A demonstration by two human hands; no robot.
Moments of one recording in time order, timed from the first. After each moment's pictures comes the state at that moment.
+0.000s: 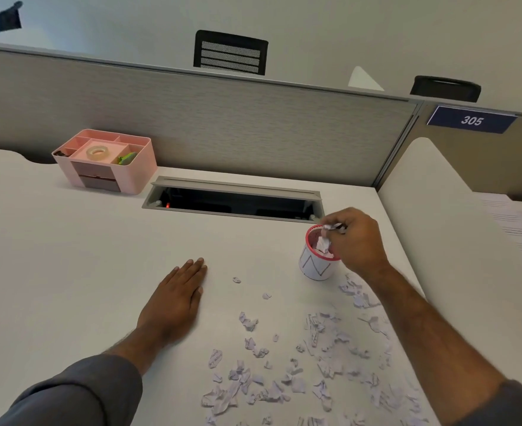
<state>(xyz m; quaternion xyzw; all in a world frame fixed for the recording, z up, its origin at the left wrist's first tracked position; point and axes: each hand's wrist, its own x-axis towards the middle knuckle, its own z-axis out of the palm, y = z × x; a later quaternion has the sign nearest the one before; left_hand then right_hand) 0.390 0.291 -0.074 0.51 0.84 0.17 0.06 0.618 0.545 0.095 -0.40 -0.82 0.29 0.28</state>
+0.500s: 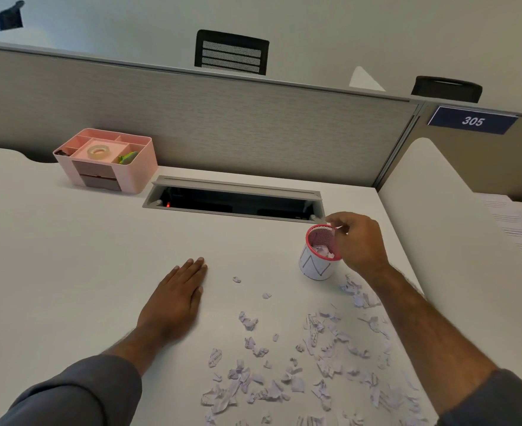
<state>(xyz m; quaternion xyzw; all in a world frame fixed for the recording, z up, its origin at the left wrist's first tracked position) 0.390 0.291 -0.073 0.52 0.84 0.16 0.06 0.619 0.559 0.080 -0.43 -0.84 0.22 0.26</state>
